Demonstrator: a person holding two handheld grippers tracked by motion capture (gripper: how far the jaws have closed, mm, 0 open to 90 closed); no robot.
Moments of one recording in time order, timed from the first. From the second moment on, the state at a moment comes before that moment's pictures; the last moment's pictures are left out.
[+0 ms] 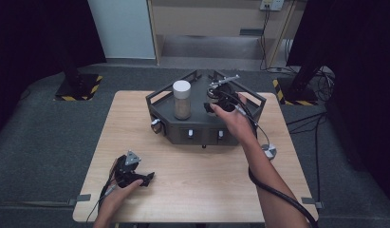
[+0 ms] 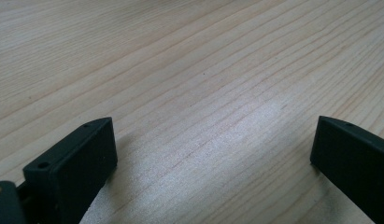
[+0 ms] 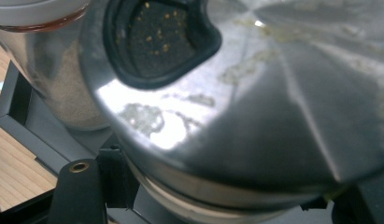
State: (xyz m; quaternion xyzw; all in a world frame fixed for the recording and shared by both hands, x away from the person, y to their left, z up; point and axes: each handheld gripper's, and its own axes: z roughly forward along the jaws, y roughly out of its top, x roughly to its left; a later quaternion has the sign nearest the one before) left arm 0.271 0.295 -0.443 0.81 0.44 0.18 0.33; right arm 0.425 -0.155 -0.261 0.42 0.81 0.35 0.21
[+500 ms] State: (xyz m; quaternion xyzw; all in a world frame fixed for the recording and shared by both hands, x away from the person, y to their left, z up) left arm 0.272 0.295 -0.443 0.81 0.44 0.18 0.33; right arm 0.431 -0.144 -0.272 0.42 0.81 0.34 0.20
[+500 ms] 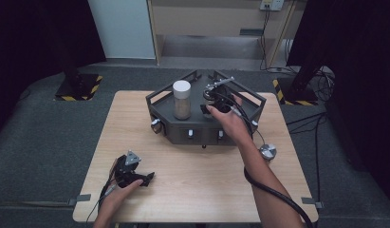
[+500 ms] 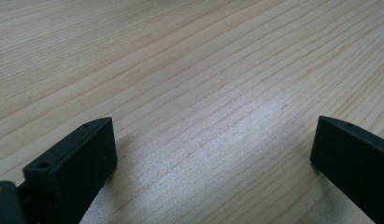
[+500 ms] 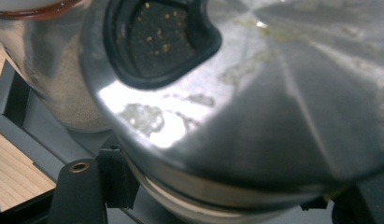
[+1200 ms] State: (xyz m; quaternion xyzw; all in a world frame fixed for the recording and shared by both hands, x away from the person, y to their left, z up) left arm 0.271 0.295 -0.443 0.81 0.44 0.18 0.33; right arm 0.437 -0.136 -0.283 0.43 0.81 0.35 0.19
